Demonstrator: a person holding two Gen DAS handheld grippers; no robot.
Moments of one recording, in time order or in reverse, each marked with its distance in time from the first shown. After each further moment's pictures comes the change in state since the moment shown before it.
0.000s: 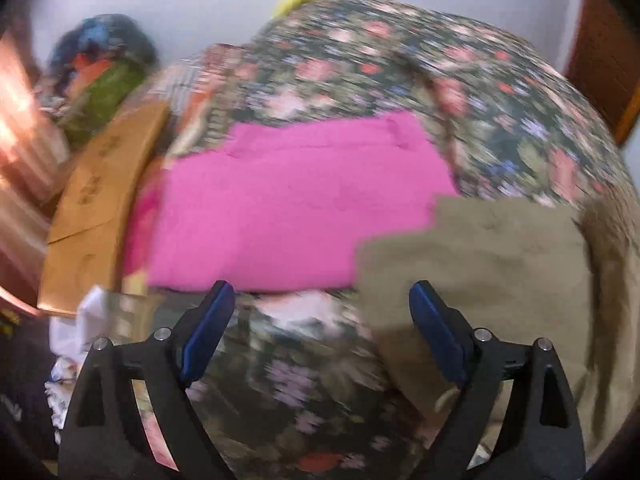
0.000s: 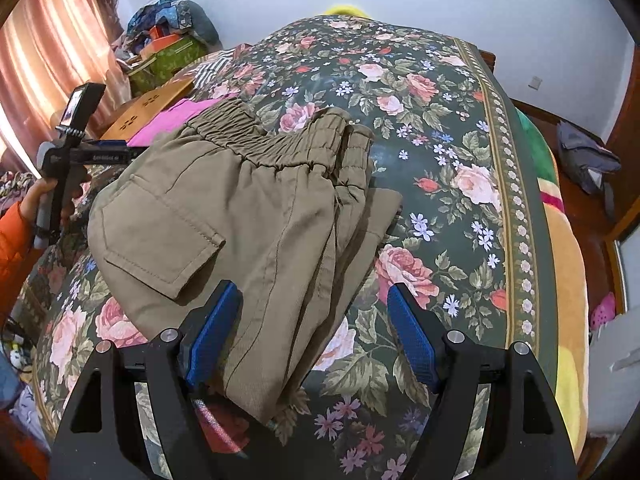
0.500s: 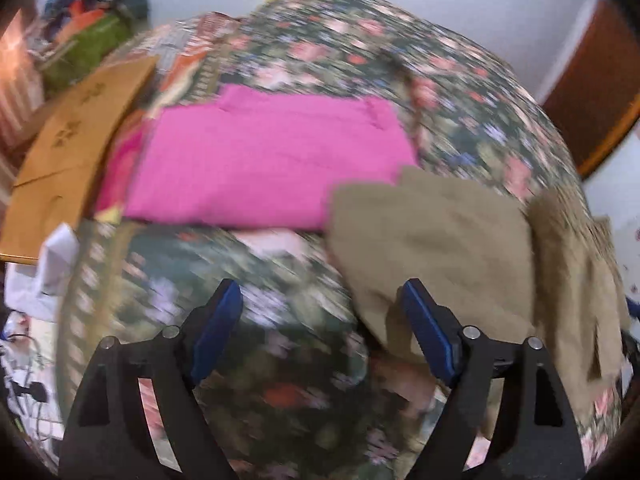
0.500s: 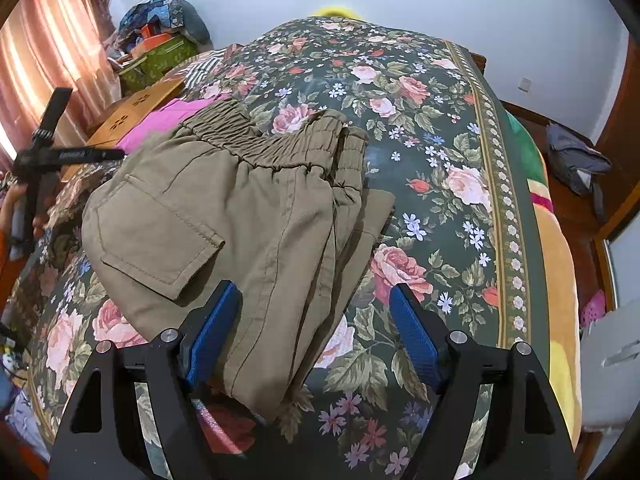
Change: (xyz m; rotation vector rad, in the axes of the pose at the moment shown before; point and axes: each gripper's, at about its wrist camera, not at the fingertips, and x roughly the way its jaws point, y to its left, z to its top) left arm -0.023 0.003 -0.036 -0.110 0.071 -0.267; right arm -0.002 0.005 0.000 0.003 -0.002 -0.050
